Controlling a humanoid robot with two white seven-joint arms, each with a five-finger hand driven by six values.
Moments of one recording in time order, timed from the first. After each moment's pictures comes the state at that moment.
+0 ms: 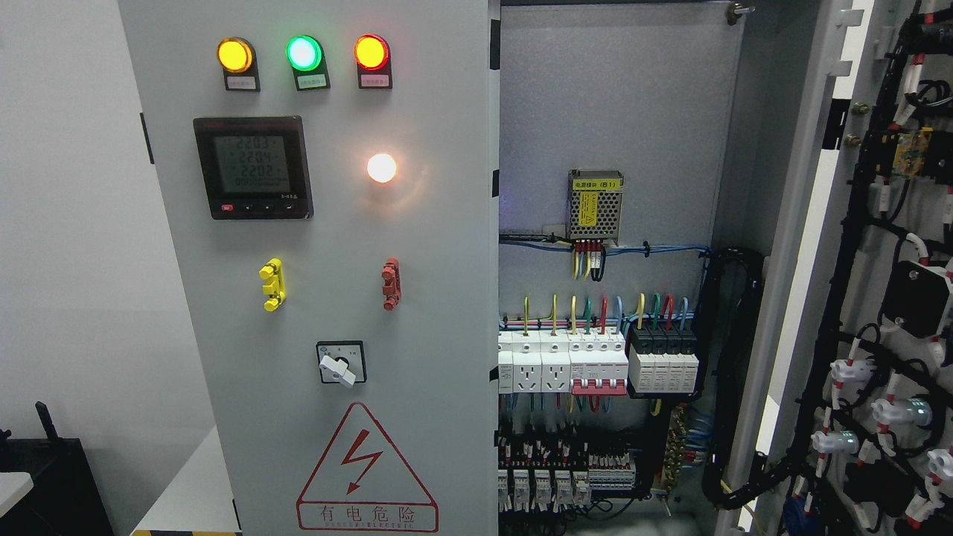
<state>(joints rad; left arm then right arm) 0.00 -0.04 0.00 0.00 0.05 -0.14 -0.21 0.98 -0.16 0.20 -1.64 -0.07 -0.24 -0.05</state>
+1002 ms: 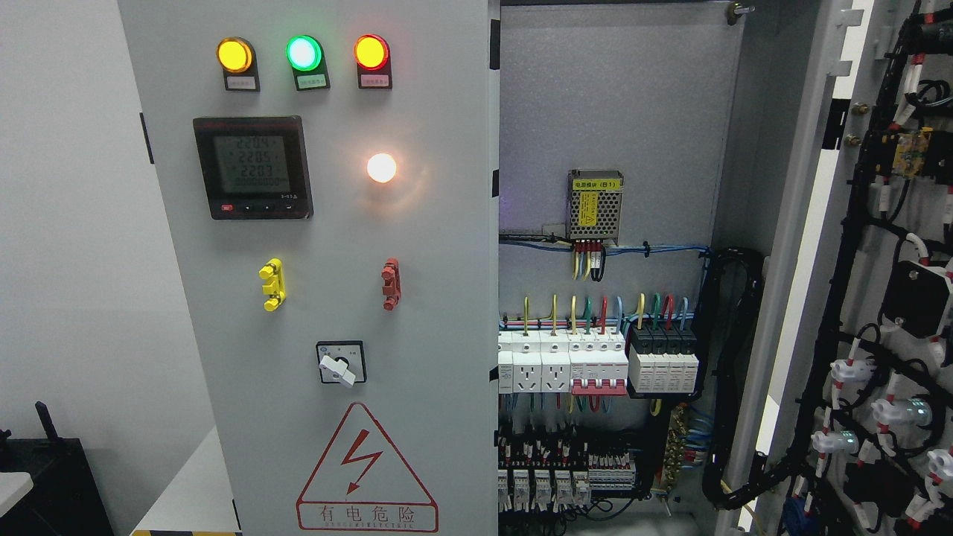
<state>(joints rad) 0.00 -0.04 0.00 0.00 0.05 -0.14 -0.21 0.91 -0.20 0.32 -1.76 -0.07 -0.36 -0.05</state>
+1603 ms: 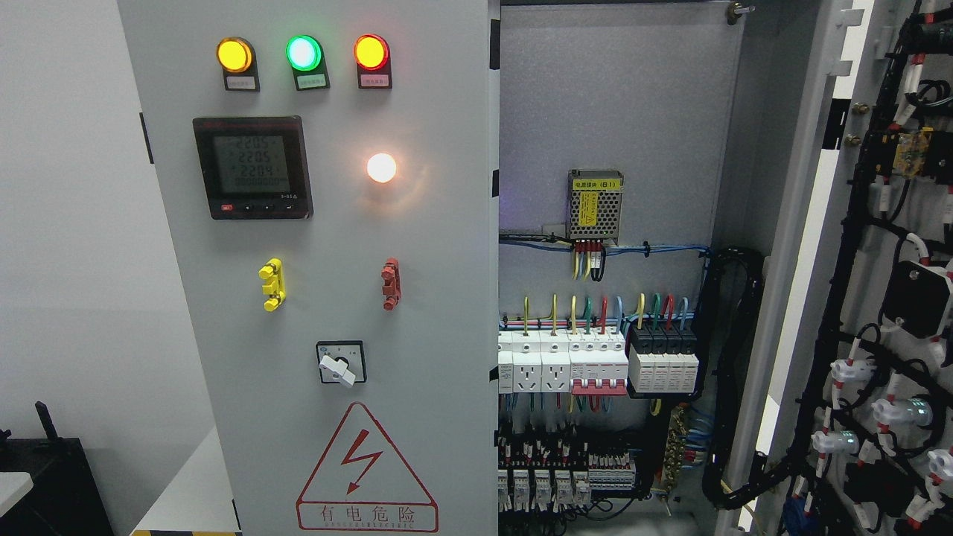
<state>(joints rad) 0.00 -0.04 0.00 0.00 0.05 -0.14 -0.21 0.73 -0.20 0.35 -1.79 -0.07 -0.37 -0.05</state>
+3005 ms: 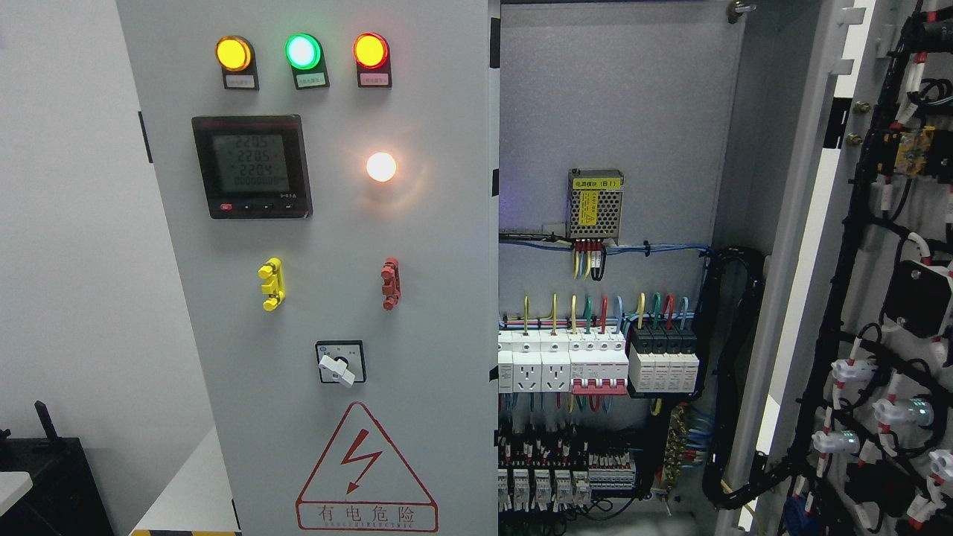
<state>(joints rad) 0.00 -0.04 0.00 0.00 0.05 -0.14 -0.21 0.24 -0.19 0.36 -1.80 -0.08 -0.25 -0.05</state>
